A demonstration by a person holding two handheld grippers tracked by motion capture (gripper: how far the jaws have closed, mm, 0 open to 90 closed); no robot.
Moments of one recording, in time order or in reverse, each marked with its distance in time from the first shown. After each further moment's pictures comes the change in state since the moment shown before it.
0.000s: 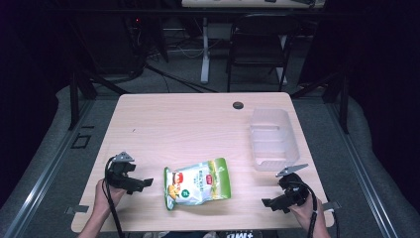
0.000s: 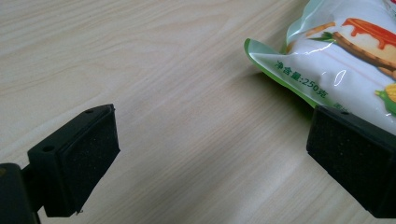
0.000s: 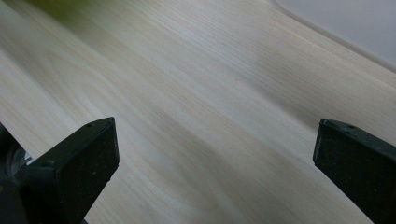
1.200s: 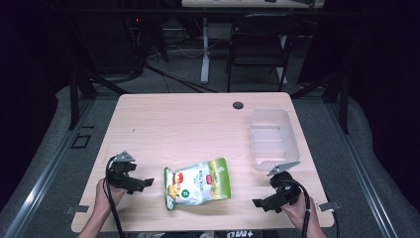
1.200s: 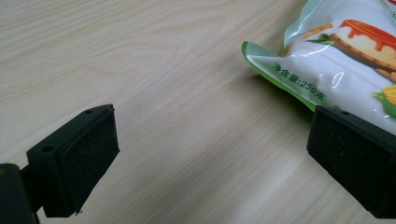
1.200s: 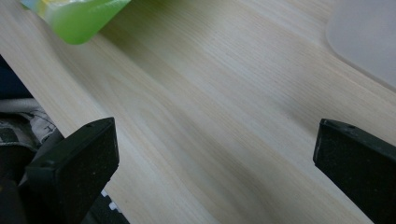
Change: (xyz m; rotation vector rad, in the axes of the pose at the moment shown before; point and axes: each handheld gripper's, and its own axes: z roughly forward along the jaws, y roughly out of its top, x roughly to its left) left arm 0.000 0.002 0.000 0.007 -0.002 0.015; right arm 0.026 0.021 -0.005 -0.010 0.081 -0.053
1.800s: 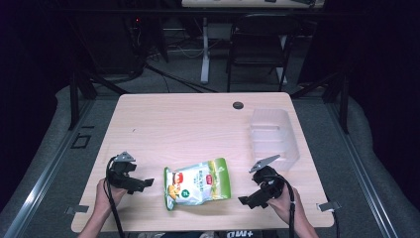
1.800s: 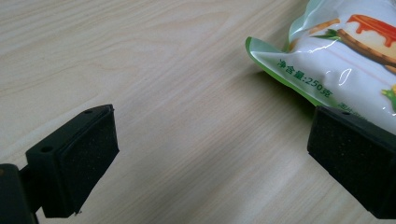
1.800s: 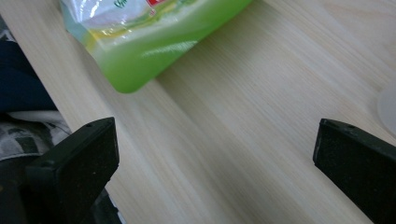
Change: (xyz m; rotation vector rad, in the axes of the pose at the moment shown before) left arm 0.001 -0.001 0.003 0.006 0.006 0.000; right arm 0.026 0.037 0.015 0.032 0.026 -0.129
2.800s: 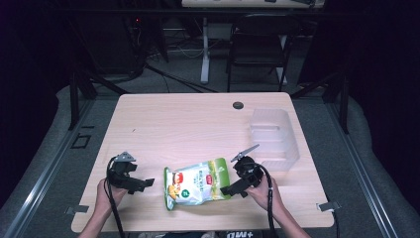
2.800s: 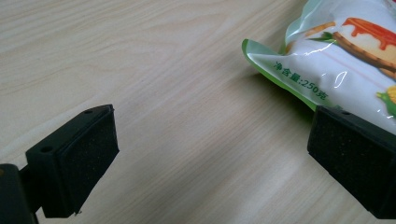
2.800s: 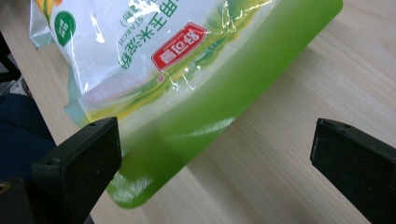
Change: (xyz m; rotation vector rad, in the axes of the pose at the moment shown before) left arm -0.001 0.000 0.000 -0.005 -0.012 -0.009; right arm -0.003 0.043 0.043 0.035 0.105 0.071
